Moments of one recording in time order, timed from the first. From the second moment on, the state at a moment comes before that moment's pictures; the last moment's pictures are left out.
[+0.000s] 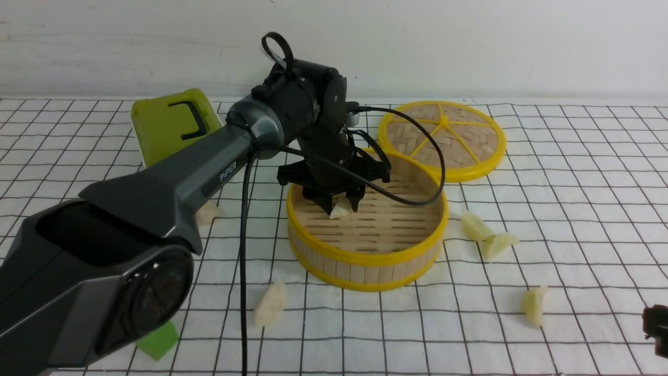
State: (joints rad) right arm -0.01 0.78 -0.48 0.48 0.54 -0.24; left arm -0.50 2.45 -2.34 -0.03 1.11 -0.41
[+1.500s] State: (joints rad) right arm 0.20 1.05 -0.53 0.50 0.64 -0.39; left arm -0.20 2.37 -2.07 0.05 1.19 -0.43
